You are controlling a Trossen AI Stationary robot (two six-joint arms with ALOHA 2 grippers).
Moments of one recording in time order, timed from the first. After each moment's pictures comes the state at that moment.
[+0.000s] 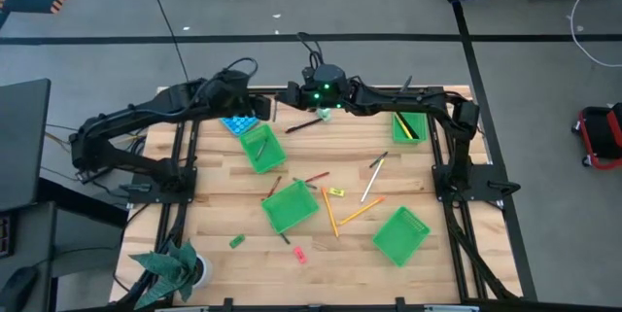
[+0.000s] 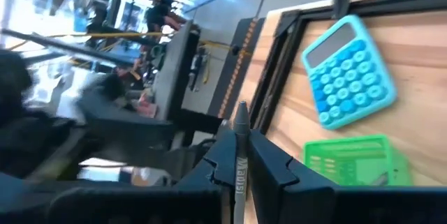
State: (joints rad) left arm 0.34 1.23 1.29 -0.76 -0.30 -0.77; right arm -0.37 1.89 1.48 0.19 -0.18 1.13
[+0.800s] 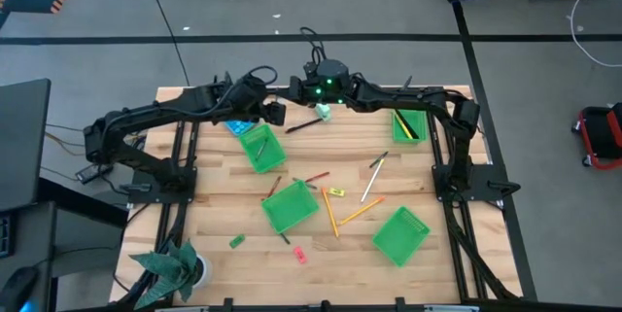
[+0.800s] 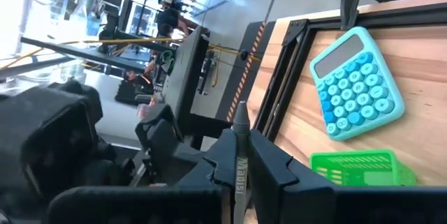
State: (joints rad) left arm 0.33 1.36 1.29 -0.73 -0.26 -0.81; right arm -0.40 1.89 1.48 0.22 -0.22 1.14
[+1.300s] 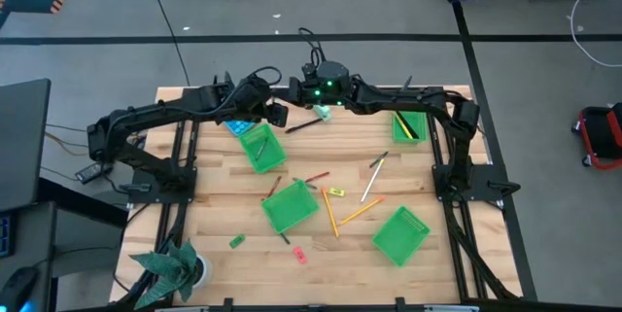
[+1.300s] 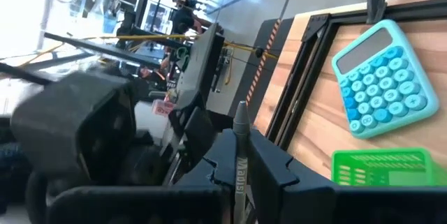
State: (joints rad) left arm 0.34 1.39 1.29 -0.72 -0.26 -0.76; right arm -0.37 1.89 1.48 0.27 -0.23 1.15
